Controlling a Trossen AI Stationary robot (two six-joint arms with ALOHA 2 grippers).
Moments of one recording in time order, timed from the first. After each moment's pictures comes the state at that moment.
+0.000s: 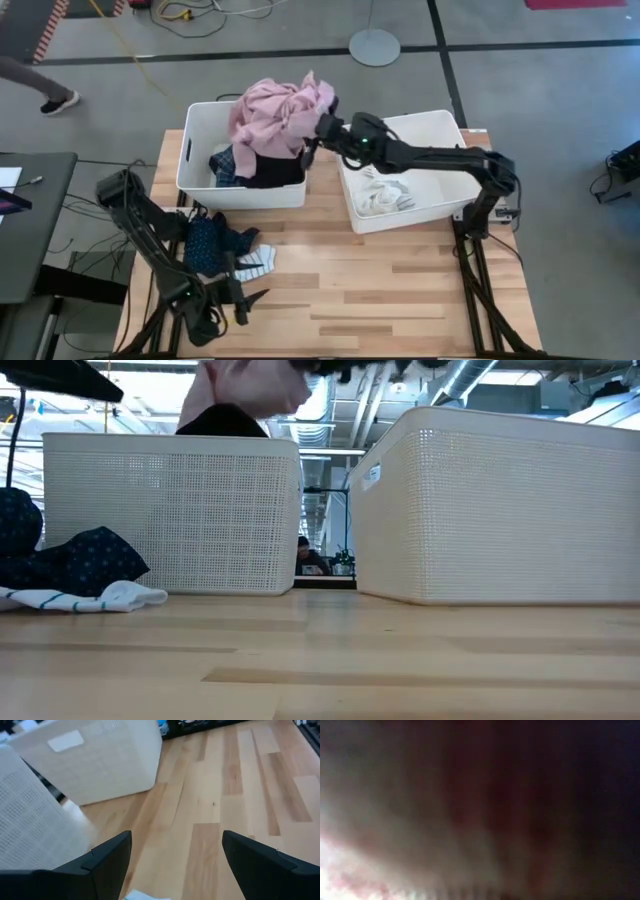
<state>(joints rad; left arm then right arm) -0.98 1.51 0.88 -0.37 -1.18 -0.69 -0.22 1.75 1.50 0.43 0.17 -0.26</state>
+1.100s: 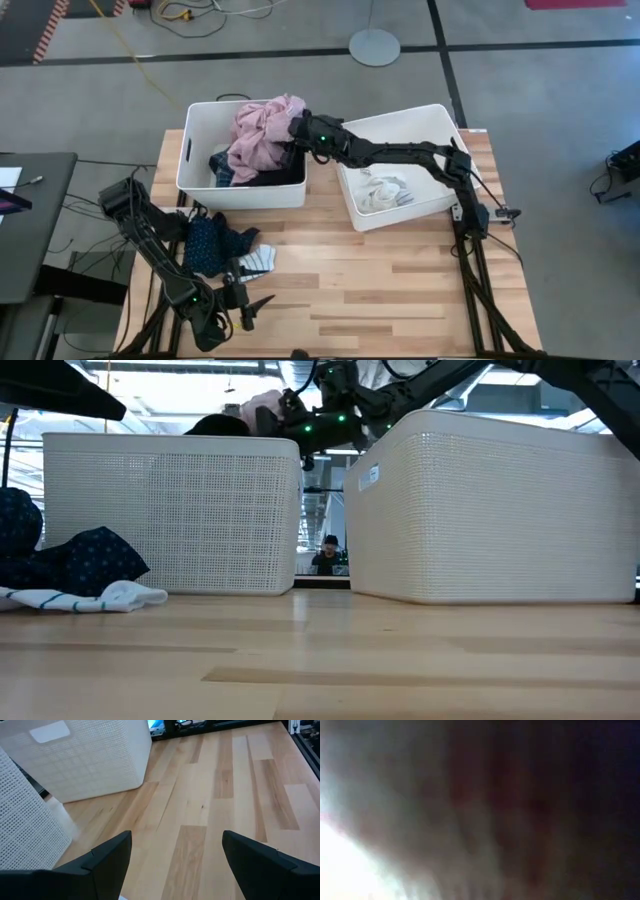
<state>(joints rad) -0.98 1.59 0.88 -0.23 -1.18 -0.72 -0.33 2.09 1.64 0.38 0.02 -0.01</state>
